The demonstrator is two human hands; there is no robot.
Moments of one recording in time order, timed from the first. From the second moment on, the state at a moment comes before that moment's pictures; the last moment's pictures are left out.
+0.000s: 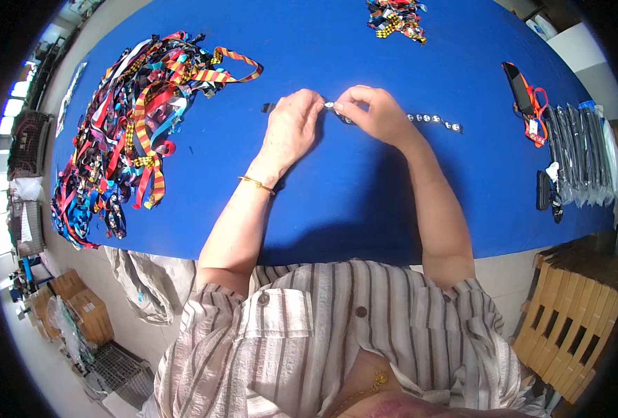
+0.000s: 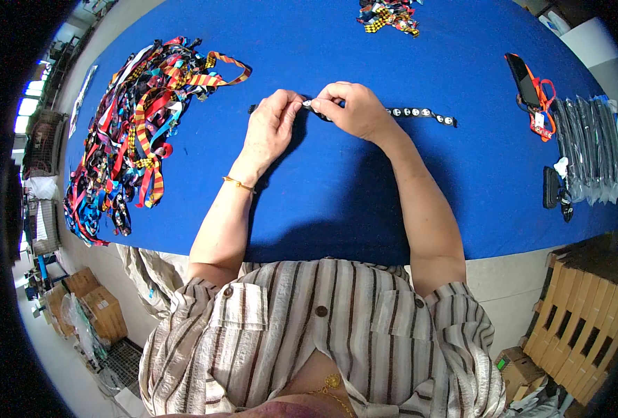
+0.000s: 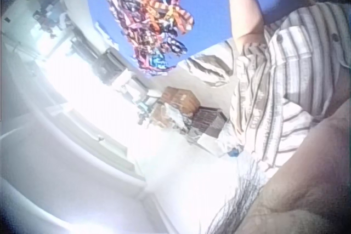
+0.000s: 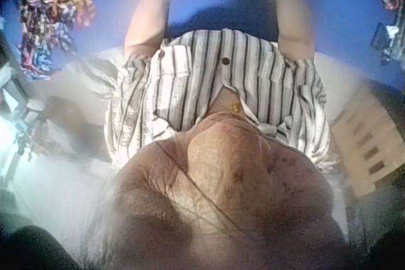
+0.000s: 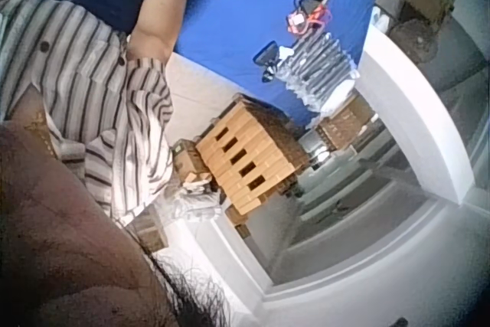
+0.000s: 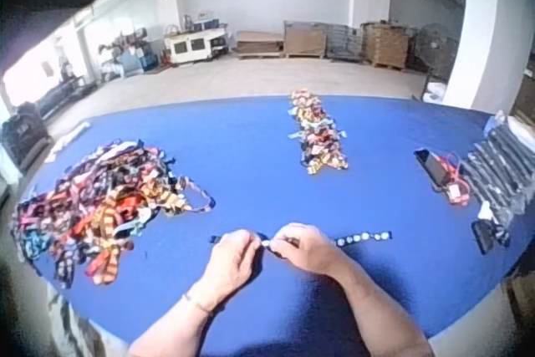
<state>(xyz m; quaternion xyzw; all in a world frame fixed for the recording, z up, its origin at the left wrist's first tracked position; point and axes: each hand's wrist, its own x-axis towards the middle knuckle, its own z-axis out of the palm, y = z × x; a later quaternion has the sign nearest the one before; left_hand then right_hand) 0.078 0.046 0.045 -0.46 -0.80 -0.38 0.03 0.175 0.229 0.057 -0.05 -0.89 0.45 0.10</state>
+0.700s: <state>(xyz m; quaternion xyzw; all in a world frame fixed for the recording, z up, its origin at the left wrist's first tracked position) 0.069 0.100 0.053 -0.24 -0.45 -0.73 -0.45 0.174 0.251 0.053 -0.10 -0.57 0.80 0.14</state>
